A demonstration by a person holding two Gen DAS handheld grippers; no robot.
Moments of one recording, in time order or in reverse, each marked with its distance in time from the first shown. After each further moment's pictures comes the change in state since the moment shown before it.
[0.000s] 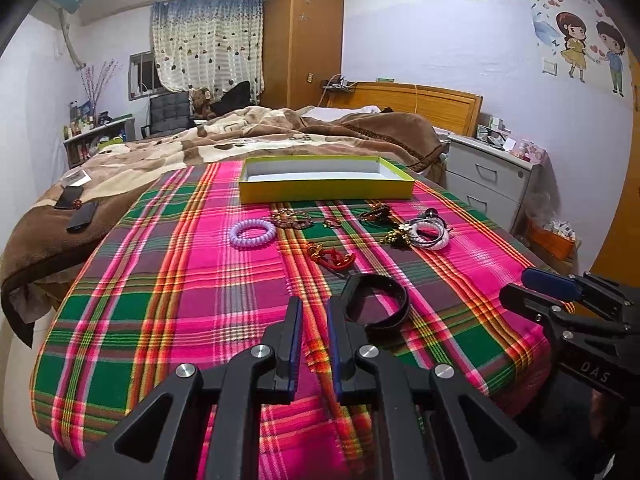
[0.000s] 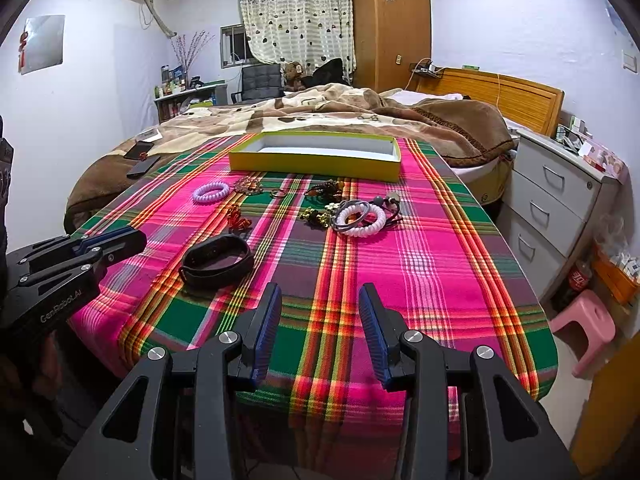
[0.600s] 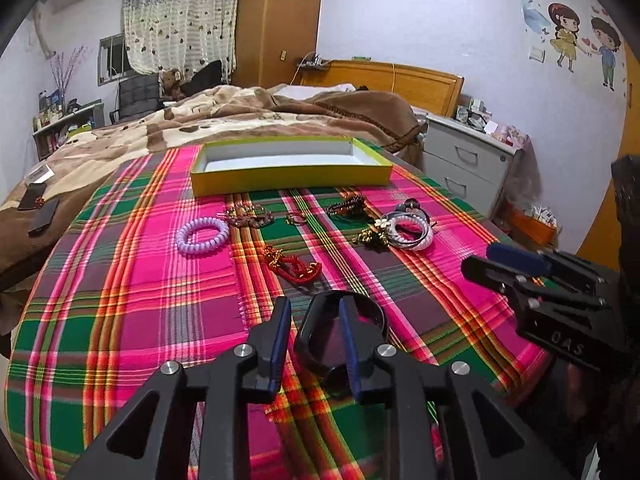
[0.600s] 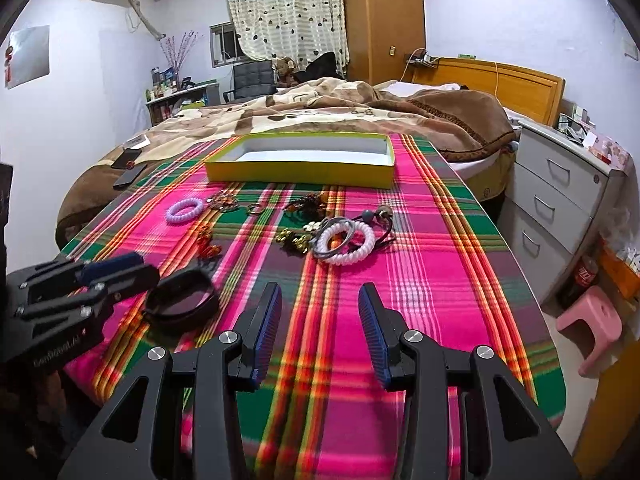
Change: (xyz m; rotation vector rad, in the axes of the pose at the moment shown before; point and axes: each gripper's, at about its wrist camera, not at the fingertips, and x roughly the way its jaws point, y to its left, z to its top) left arm 0.047 -0.015 0.018 0.022 0.091 -0.097; right arm 0.045 -0.030 0.028 0.038 0.032 0.006
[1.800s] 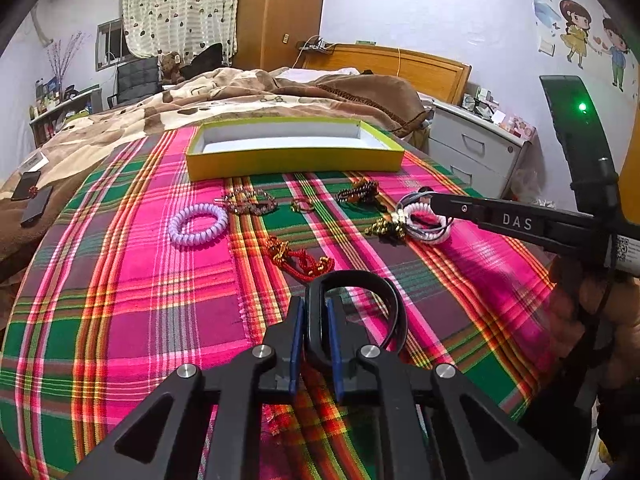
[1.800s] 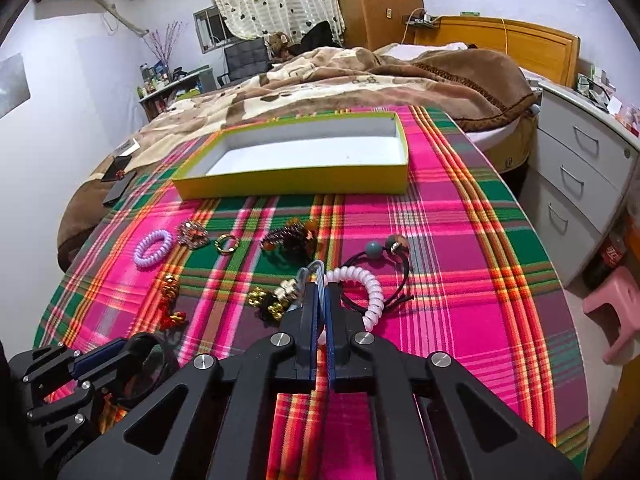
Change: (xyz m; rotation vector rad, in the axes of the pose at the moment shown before) left arm 0.020 0.007 0.004 -0.018 0.053 -0.003; right arm 0.062 -0.022 0.051 0.092 0.103 0.082
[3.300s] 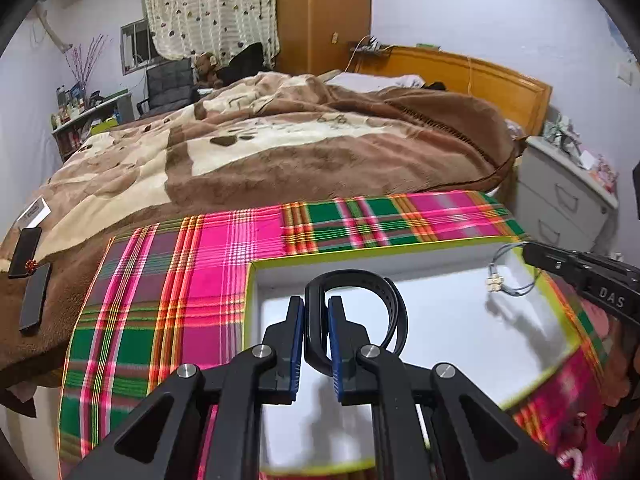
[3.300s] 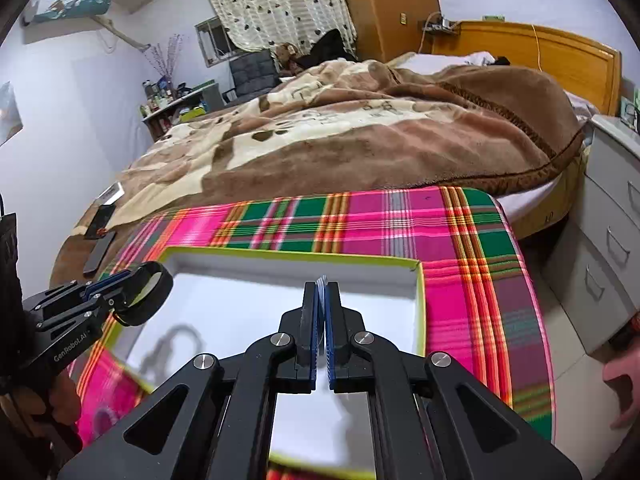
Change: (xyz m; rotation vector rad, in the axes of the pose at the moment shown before) left arm 0.177 0.108 0.215 -0.040 0.025 0.181; right arm 0.143 -0.054 0.176 0.011 -0.003 0.065
